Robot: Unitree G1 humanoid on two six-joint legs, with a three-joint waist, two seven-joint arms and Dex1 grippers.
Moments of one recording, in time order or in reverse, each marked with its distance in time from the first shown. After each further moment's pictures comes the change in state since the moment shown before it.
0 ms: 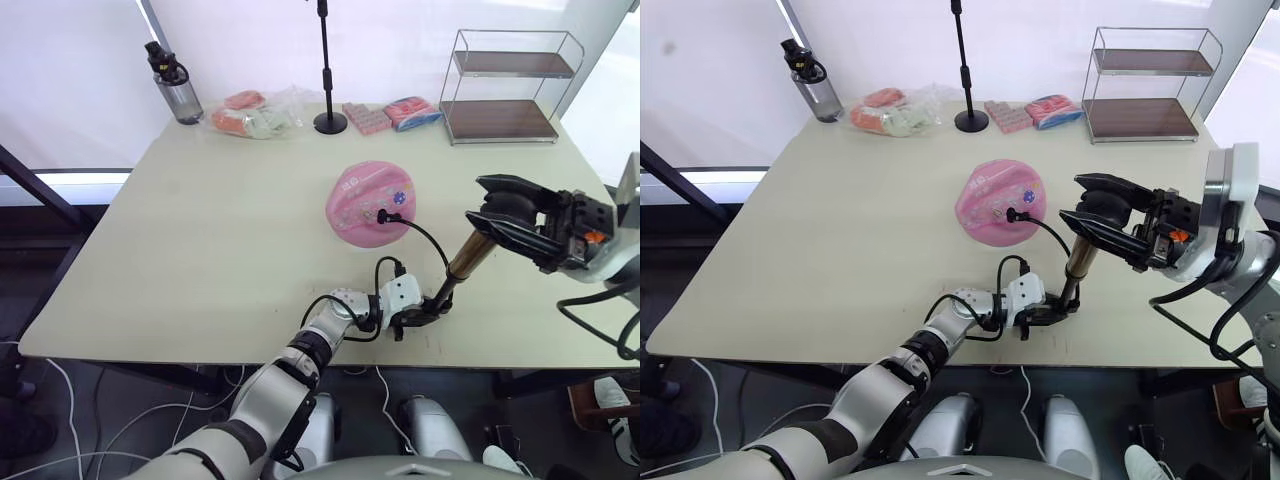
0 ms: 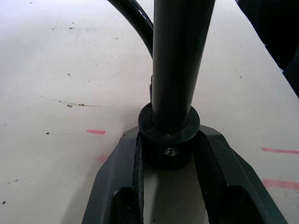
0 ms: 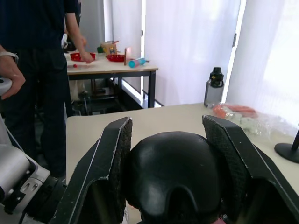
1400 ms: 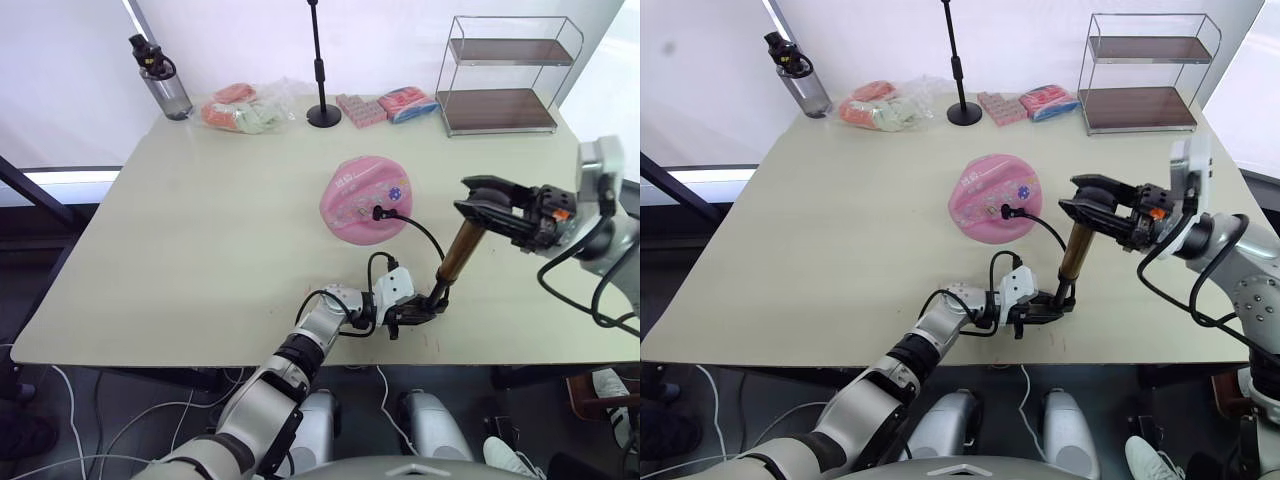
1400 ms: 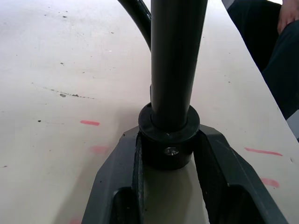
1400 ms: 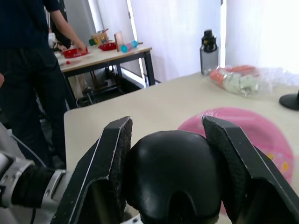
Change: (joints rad) left arm 0.083 0.066 -0.024 -0.284 -0.084 0.243 -0.086; right arm -0.214 -0.066 0.079 0.236 0.045 0.146 0.009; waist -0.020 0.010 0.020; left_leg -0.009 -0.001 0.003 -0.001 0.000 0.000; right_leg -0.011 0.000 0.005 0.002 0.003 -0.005
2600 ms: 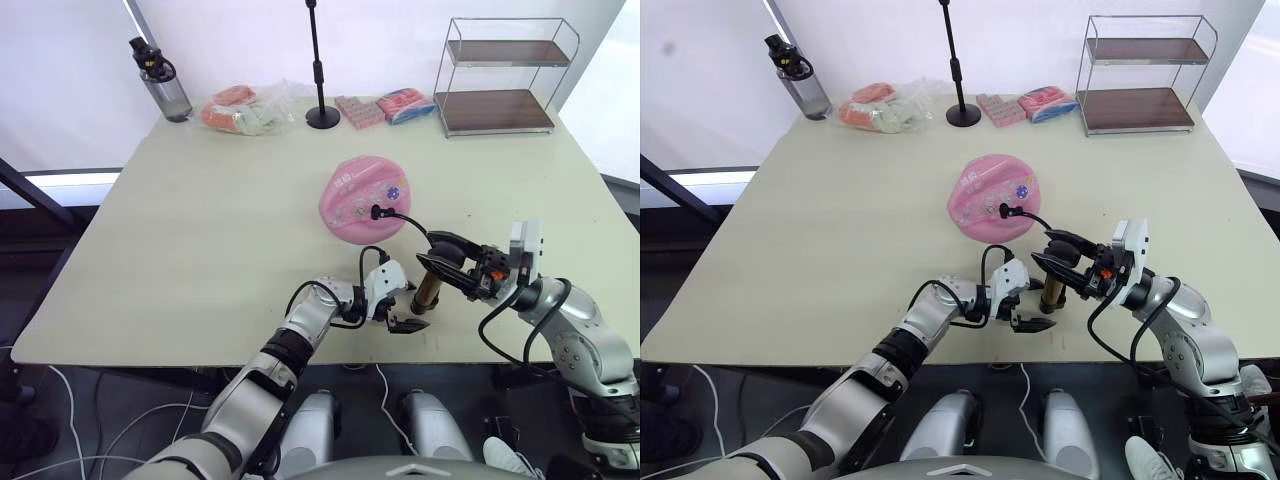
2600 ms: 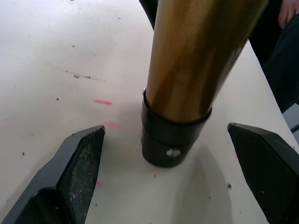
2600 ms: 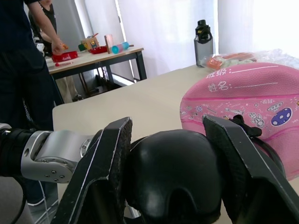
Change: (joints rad) left arm 0.007 0.060 -0.021 -0.148 -0.046 0.163 -0.003; right arm 0.269 0.296 0.203 0.084 -0.376 -0.399 0.084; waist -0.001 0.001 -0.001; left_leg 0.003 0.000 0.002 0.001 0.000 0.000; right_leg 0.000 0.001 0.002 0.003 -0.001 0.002
